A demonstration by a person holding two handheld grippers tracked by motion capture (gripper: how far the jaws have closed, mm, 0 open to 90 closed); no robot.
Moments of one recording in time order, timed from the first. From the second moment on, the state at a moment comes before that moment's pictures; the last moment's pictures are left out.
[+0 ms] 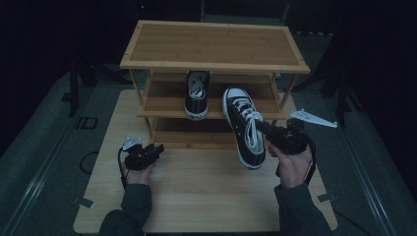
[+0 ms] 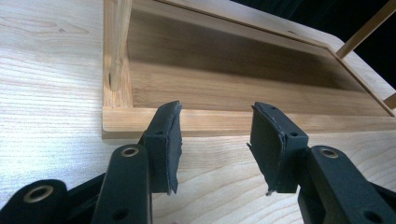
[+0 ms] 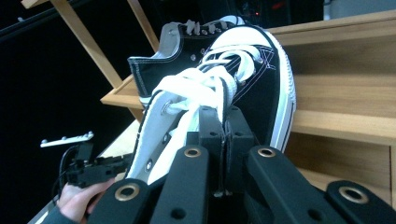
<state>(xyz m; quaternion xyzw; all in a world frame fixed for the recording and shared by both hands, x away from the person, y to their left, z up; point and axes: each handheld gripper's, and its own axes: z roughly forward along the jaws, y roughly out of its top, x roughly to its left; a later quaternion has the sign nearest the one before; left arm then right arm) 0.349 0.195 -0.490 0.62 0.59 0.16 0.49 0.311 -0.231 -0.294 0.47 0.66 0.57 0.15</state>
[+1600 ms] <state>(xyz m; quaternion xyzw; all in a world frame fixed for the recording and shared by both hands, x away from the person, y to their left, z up) 0.350 0.198 -0.490 0.62 0.59 0.16 0.50 0.420 -0.164 -0.303 0.54 0.59 0.57 0.20</state>
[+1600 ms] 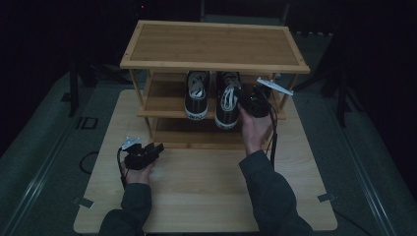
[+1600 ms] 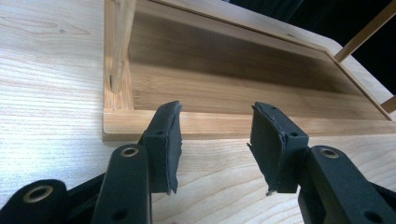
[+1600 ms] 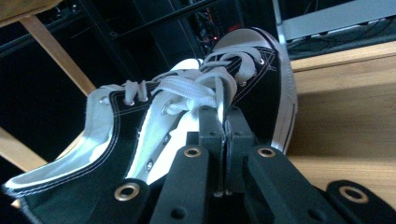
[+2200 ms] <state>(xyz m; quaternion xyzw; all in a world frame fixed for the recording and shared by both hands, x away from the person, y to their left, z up) 0.351 0.198 -0.490 0.62 0.59 0.16 0.50 0.446 -0.154 -0.310 0.56 0.58 0.56 0.20</state>
